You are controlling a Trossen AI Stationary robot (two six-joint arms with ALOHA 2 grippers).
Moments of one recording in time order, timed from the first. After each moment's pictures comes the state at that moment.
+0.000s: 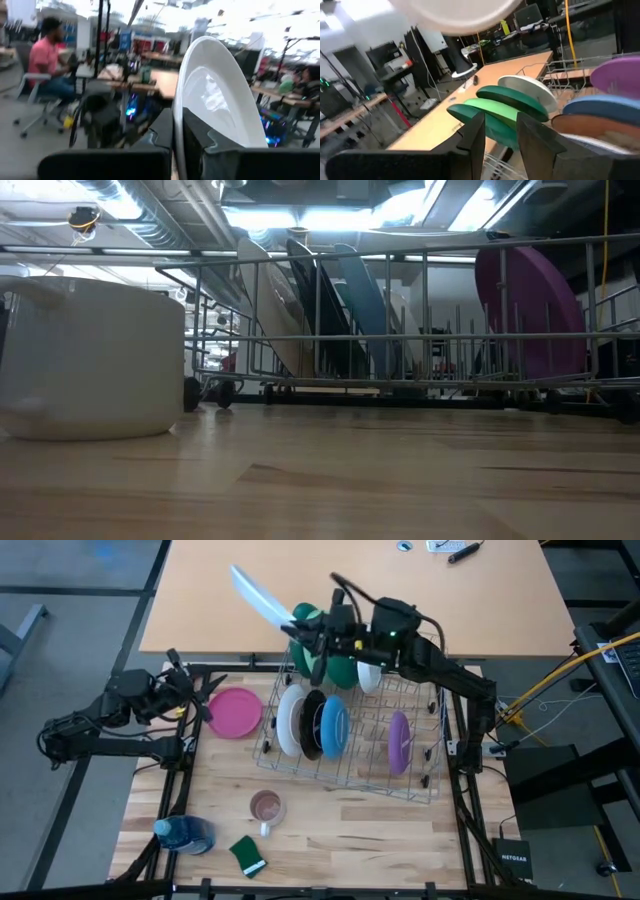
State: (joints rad) left arm 0.18 0.56 0.92 -0.41 -0.48 0.39; right arm -0.16 1.86 2.36 -0.32 0.02 -0.16
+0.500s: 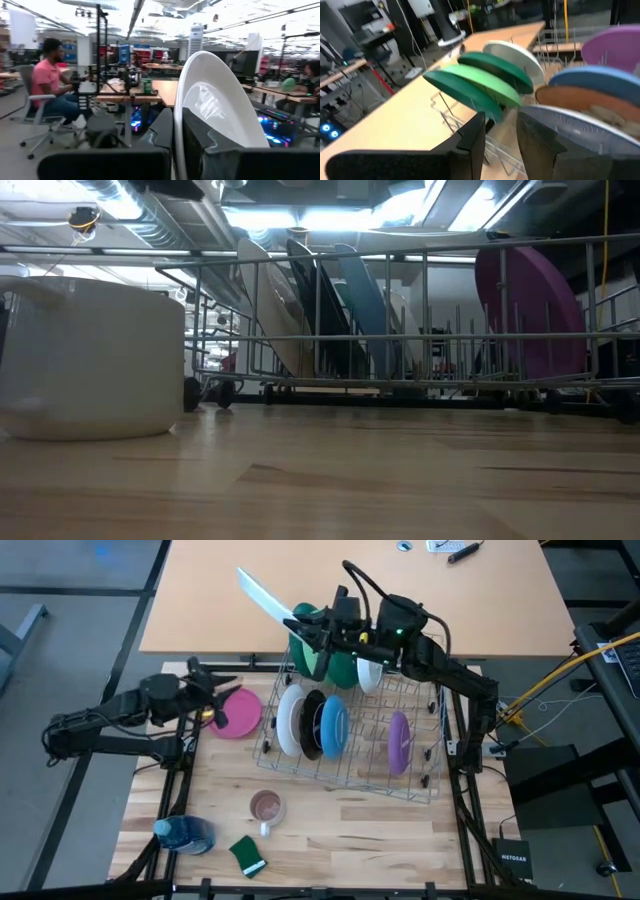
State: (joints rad) left arm 0.18 0.65 0.88 -0.47 -0.48 0.23; right arm -0.16 1.85 2.36 -0.27 0.02 -0.07
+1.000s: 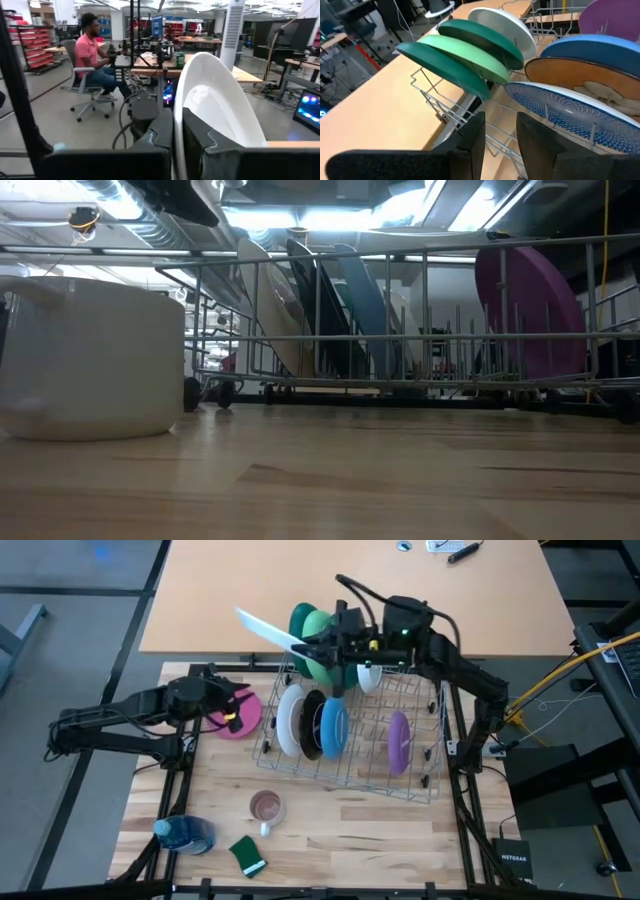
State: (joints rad) left arm 0.18 0.78 0.87 -0.49 -0.47 0.15; right arm -0.16 1.80 2.35 -0.48 -0.15 -0.03
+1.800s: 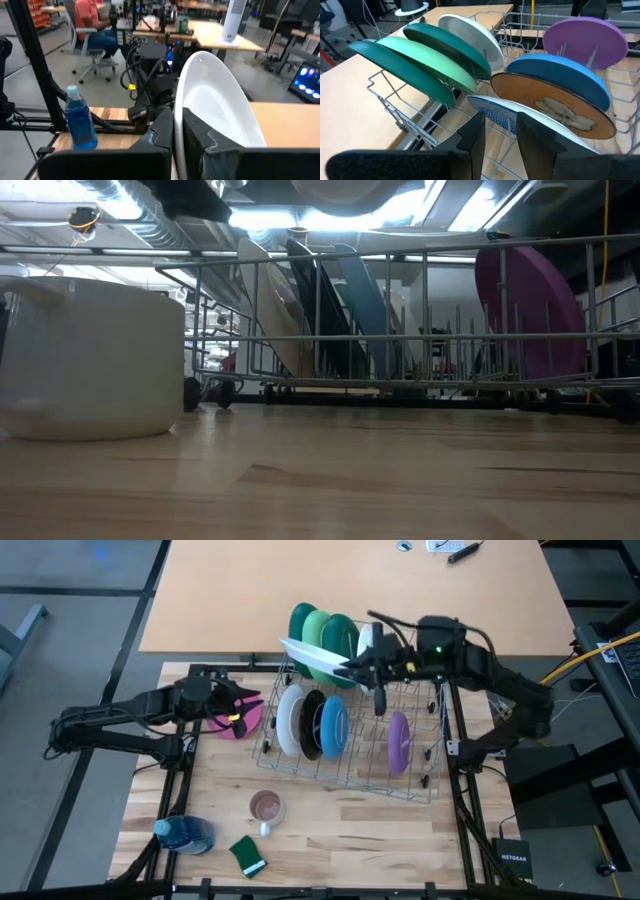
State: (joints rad) left arm 0.18 0.83 0.87 -0.42 -0.32 0.05; right arm -0.16 1.45 1.91 -0.57 -0.15 -0.10
